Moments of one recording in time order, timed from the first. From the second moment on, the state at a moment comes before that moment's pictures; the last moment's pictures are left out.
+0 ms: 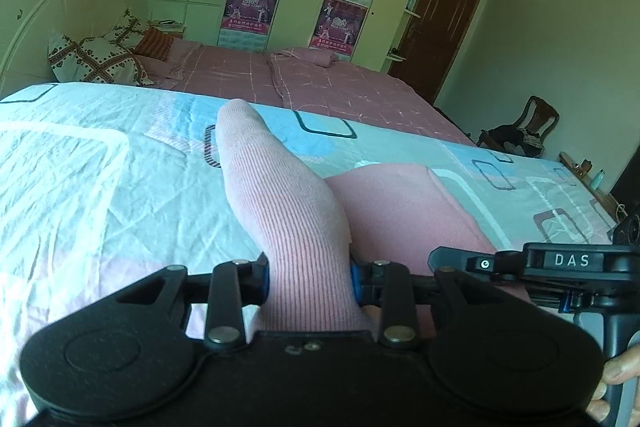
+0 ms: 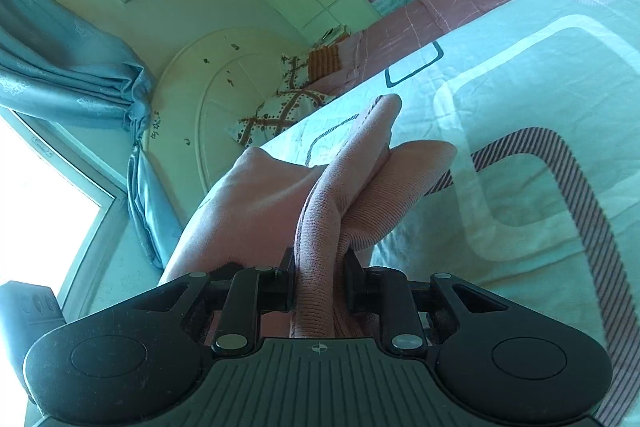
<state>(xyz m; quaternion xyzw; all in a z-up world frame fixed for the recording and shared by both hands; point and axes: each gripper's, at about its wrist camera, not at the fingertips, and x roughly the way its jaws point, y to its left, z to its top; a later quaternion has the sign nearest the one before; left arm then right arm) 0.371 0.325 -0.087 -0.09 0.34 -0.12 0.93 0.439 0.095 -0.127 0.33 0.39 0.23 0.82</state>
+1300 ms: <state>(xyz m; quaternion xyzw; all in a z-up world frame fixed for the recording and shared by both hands) 0.412 0.367 -0.141 -0.11 0.36 -0.02 0.93 0.525 0.106 -0.188 0.26 0.46 0.10 0.85</state>
